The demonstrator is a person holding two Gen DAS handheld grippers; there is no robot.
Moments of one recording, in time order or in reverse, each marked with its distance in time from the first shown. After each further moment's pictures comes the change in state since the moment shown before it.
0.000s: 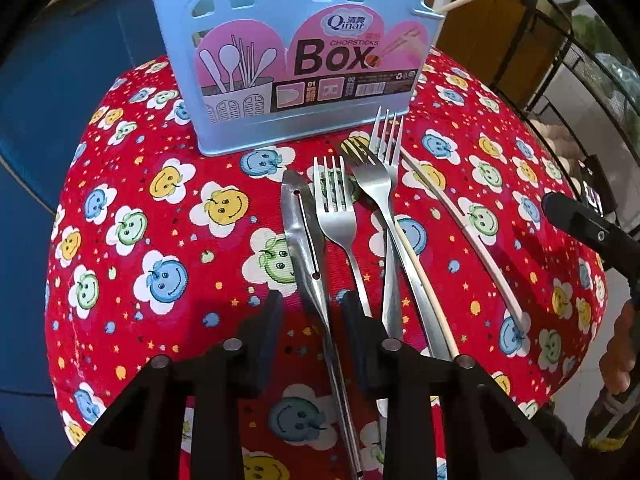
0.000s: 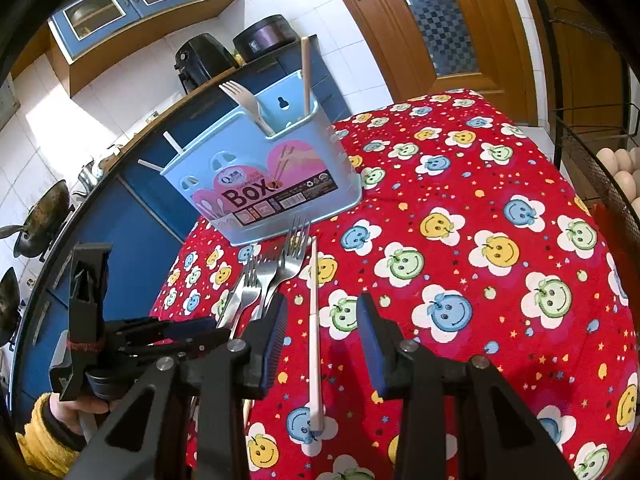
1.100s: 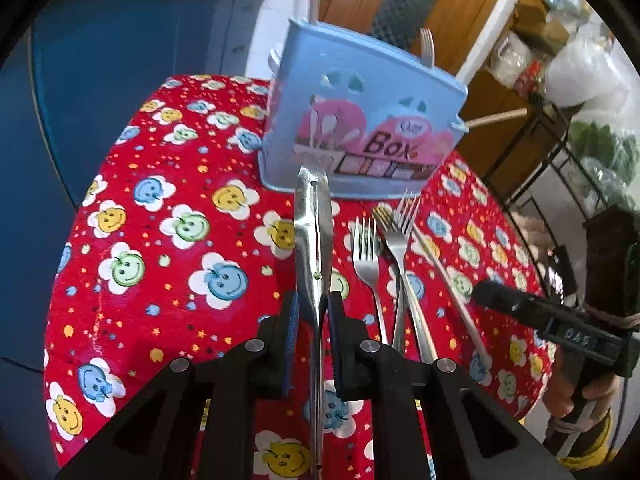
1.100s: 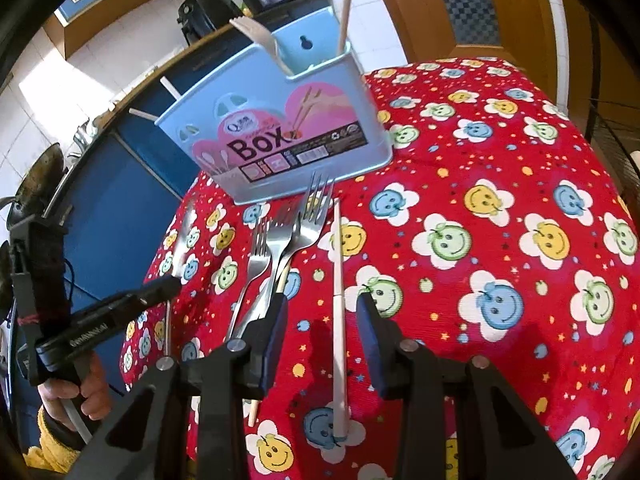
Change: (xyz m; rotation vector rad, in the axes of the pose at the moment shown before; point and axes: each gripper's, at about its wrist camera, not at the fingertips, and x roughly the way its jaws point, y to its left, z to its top) left arm -0.043 0.057 -0.022 -0.239 -0.234 -0.140; right arm 0.039 0.019 0.004 -0.049 0.178 -0.001
